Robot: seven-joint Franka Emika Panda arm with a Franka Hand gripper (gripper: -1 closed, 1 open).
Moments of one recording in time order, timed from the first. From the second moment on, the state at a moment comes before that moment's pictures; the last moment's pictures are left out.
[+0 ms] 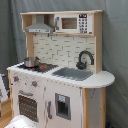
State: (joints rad) arm -0.45 -1.54 1.51 -2.49 0.08 3.06 0.30
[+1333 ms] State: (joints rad) arm -0.49 -1.54 1.68 -2.51 0.08 3.01 0.68
